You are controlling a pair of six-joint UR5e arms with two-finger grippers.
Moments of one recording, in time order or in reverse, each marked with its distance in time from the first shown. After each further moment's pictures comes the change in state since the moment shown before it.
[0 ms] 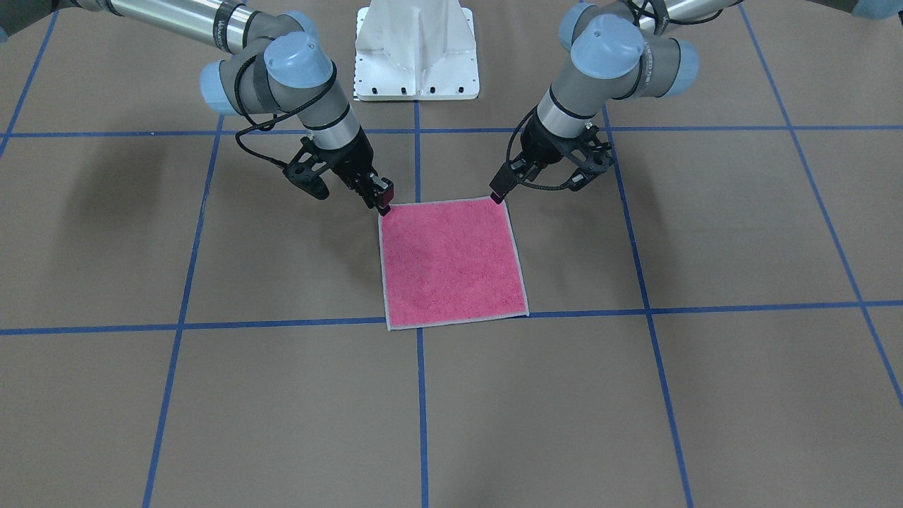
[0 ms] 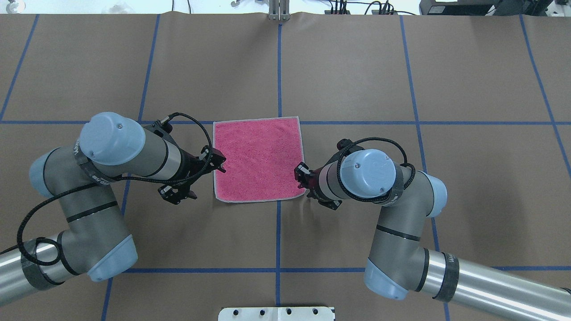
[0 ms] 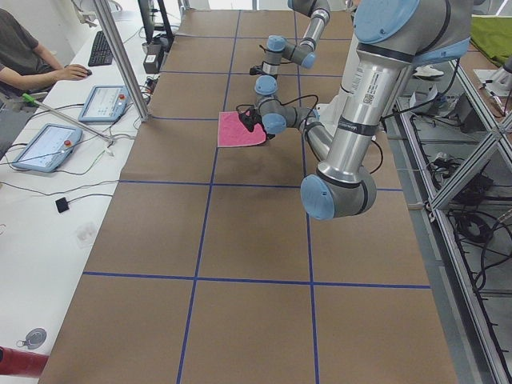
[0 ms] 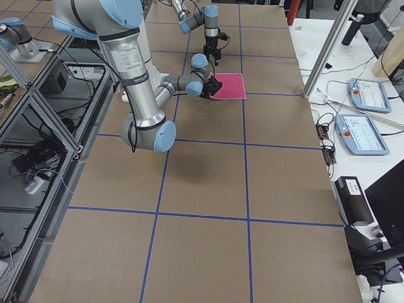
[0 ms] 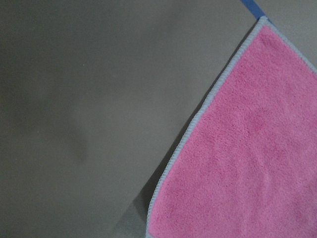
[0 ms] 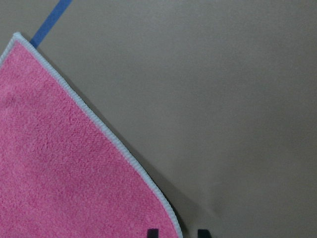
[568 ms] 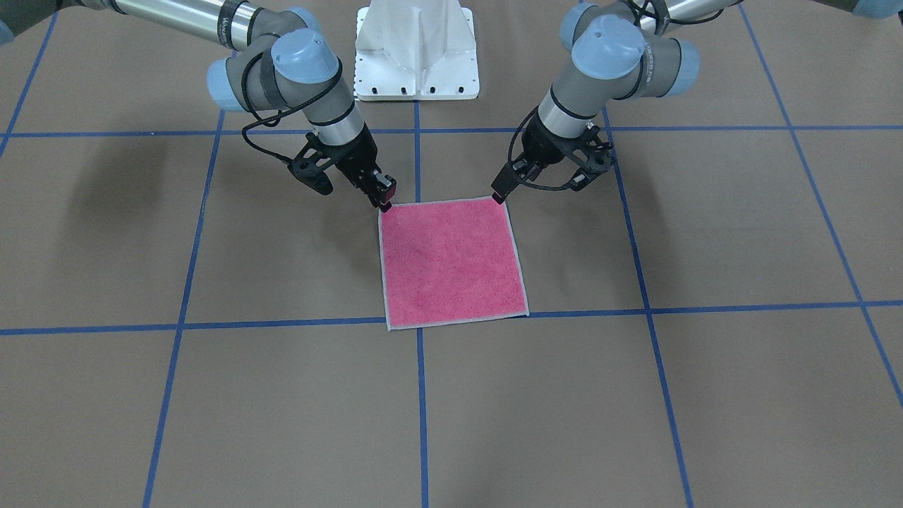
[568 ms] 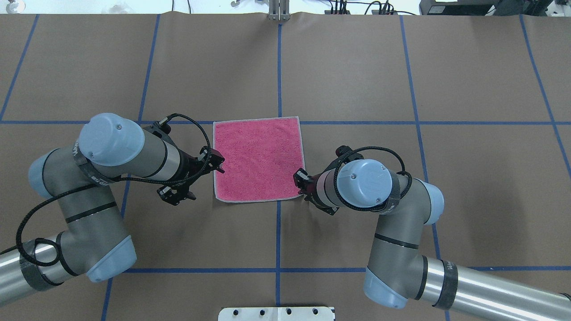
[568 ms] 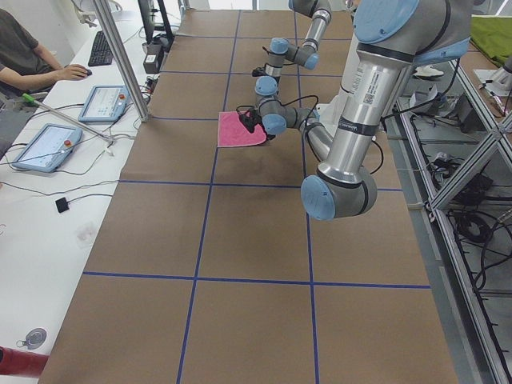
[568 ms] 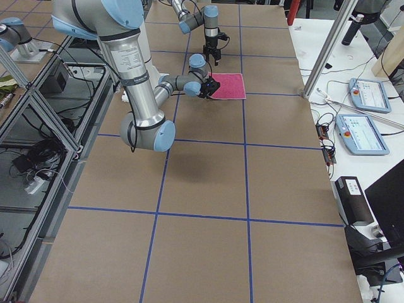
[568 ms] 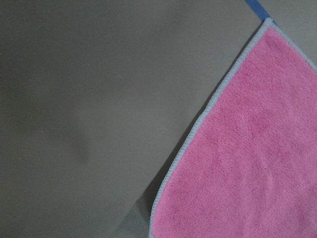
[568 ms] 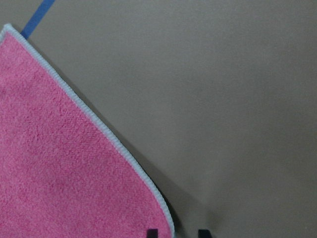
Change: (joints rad) left arm 0.001 0.005 -0.001 0.000 0.000 -0.011; right arm -0.017 -0.003 0.000 0.001 -0.028 0.025
